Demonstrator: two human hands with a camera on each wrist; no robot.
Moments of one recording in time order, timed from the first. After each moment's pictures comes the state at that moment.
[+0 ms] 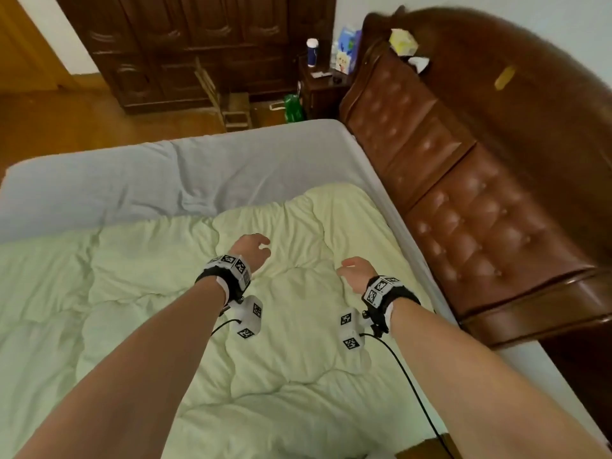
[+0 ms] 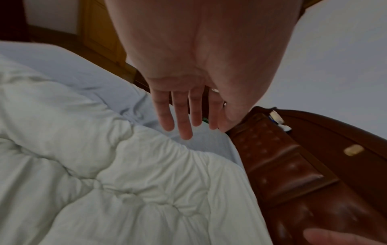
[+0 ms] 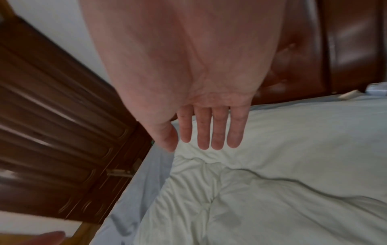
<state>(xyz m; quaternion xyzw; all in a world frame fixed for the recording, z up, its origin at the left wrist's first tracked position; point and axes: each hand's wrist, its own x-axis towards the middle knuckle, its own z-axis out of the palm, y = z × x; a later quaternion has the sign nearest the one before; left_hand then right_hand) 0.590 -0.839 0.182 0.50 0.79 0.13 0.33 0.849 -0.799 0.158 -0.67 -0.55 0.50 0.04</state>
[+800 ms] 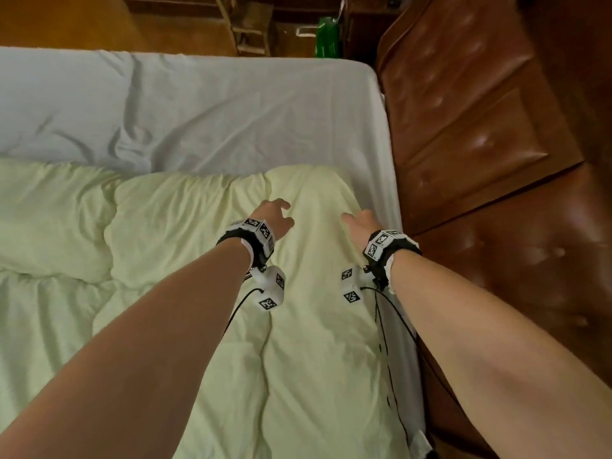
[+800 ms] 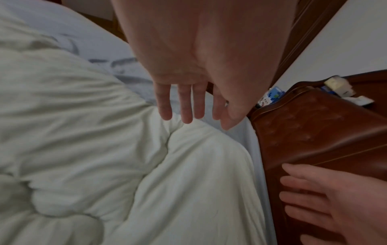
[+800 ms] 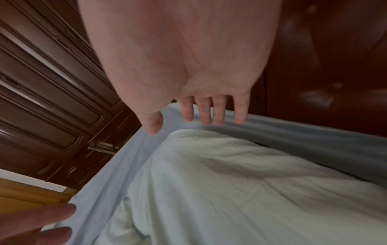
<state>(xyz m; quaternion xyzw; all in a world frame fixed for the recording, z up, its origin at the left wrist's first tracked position) 0.754 -0.477 -0.019 0.39 0.84 0.10 0.36 0.938 -0.381 -0.039 -0.66 -0.59 0.47 0.00</state>
